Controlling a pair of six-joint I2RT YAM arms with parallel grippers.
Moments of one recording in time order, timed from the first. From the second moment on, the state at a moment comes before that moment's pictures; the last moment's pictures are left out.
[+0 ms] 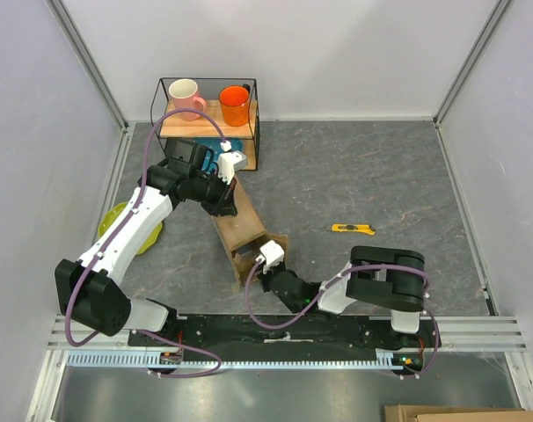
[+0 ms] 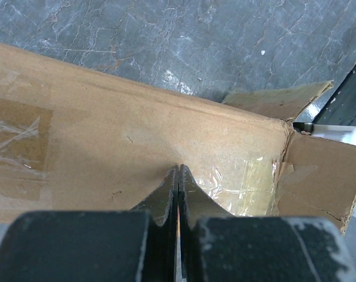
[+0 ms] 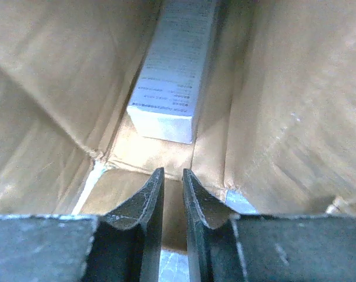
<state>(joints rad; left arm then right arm) -0.37 1.38 1.26 -0.86 0.51 0.25 1.33 1.89 0.56 1.03 0.64 0.24</state>
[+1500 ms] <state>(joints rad) -0.31 1.41 1.49 -1.10 0.62 0.41 1.36 2.03 0.70 1.29 0.84 -0.01</state>
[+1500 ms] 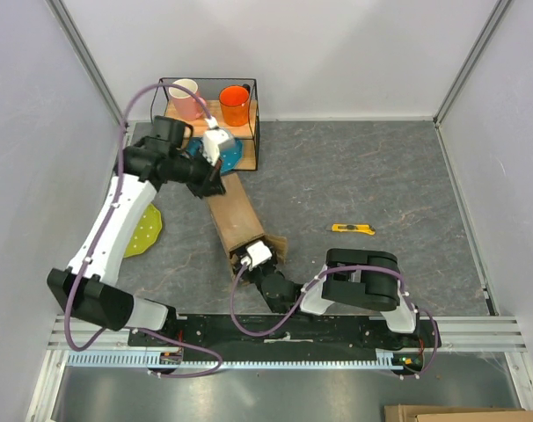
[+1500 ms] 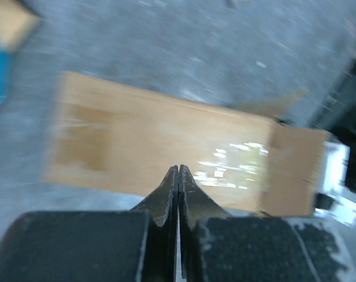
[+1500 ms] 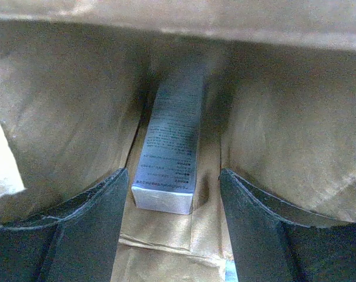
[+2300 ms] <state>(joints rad) -0.22 1.58 1.31 -0.48 0.14 0.43 1.36 2.01 0.64 1.29 0.82 0.04</state>
